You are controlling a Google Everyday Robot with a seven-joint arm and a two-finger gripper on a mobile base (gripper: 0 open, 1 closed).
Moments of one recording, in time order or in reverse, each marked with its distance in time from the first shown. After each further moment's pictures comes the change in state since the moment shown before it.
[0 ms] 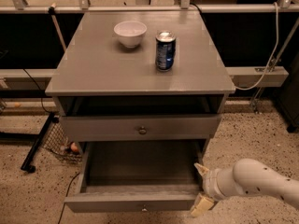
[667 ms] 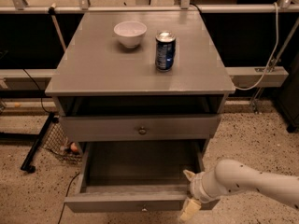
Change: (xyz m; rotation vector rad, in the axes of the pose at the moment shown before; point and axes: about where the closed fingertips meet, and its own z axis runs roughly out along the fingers) arm -0.002 0.018 0.060 -0.110 0.030 0.035
